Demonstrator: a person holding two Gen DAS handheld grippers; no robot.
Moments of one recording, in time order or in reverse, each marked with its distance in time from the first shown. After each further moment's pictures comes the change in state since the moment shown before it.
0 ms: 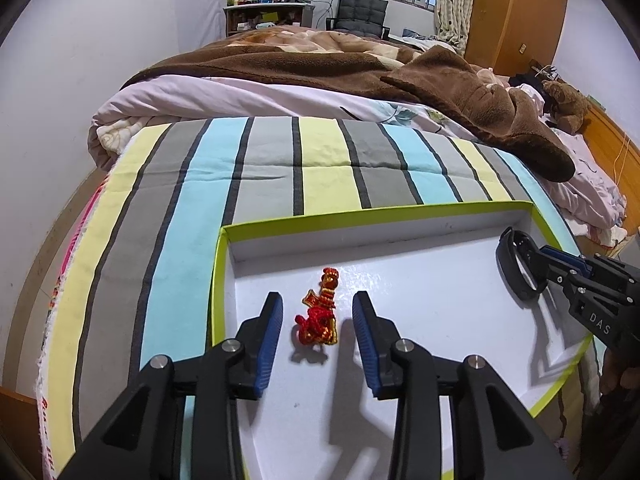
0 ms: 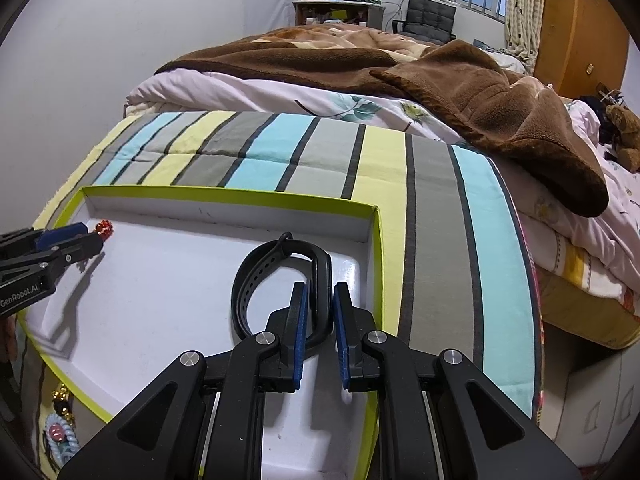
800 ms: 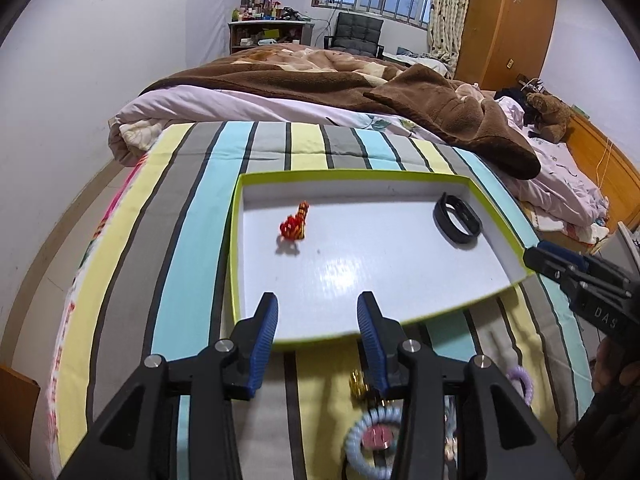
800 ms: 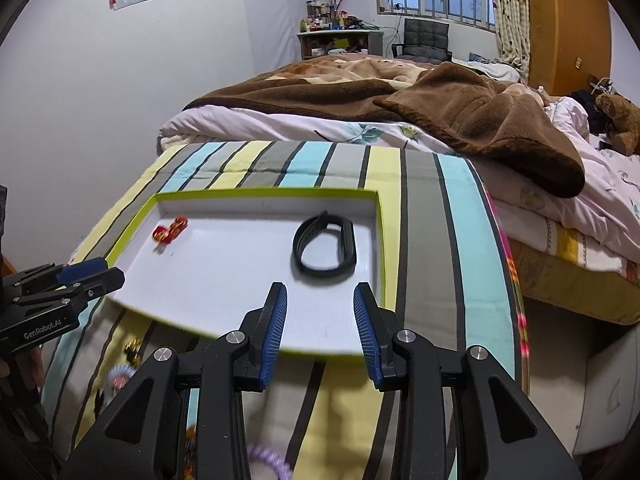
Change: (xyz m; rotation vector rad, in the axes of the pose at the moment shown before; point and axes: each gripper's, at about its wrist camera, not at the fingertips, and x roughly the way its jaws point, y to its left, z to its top) left arm -0.081 -0.017 -0.060 -0.024 -0.064 -0.020; right arm -0.087 0.007 -0.051 0.054 -0.103 0.074
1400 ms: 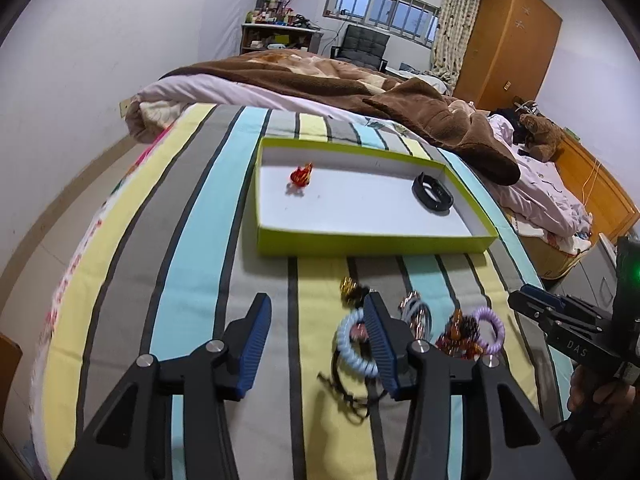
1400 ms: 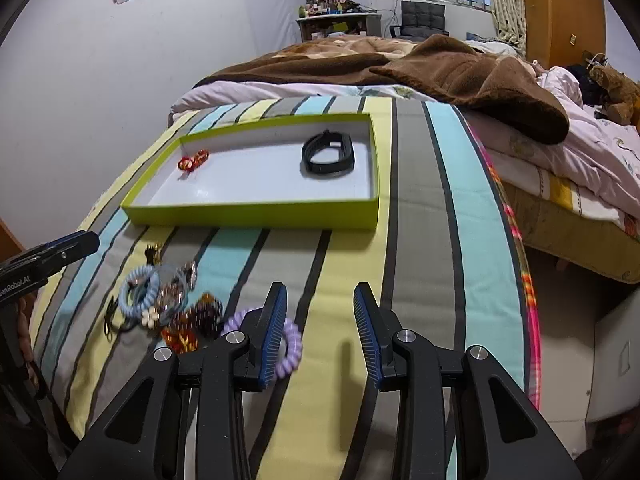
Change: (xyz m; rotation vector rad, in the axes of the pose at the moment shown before) left arm -0.049 0.011 -0.065 -0.084 -0.042 -0.043; right arm -0.033 0.000 -0.078 0.029 0.060 0.030
